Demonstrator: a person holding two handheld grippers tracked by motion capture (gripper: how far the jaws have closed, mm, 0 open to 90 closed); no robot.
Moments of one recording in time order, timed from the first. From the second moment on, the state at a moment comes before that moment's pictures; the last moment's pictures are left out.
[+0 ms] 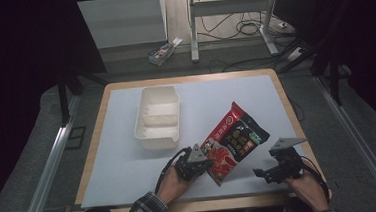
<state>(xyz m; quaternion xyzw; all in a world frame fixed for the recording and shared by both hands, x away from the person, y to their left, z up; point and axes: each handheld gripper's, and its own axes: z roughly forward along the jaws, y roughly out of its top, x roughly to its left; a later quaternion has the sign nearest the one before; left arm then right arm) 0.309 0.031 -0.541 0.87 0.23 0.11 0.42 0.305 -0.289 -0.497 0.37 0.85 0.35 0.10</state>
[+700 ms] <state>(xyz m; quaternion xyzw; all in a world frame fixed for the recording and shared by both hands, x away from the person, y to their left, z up) 0.308 0.030 -0.542 0.87 0.24 0.11 0.43 0.354 -0.252 -0.407 0.39 0.84 0.37 0.03</state>
